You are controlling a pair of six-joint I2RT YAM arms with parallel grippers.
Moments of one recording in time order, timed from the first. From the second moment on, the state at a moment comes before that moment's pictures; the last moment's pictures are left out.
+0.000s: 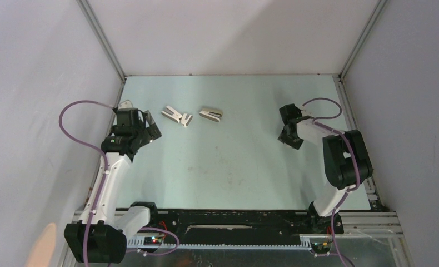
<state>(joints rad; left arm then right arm) -0.01 1.01 0.95 -0.71 -0.21 -0.42 0.24 1.74 1.00 -0.48 0.35 0.79</state>
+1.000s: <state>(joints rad) -0.01 0.98 0.91 -0.68 -0.17 -0.41 0.07 1.63 0.99 -0.40 0.10 0.47</state>
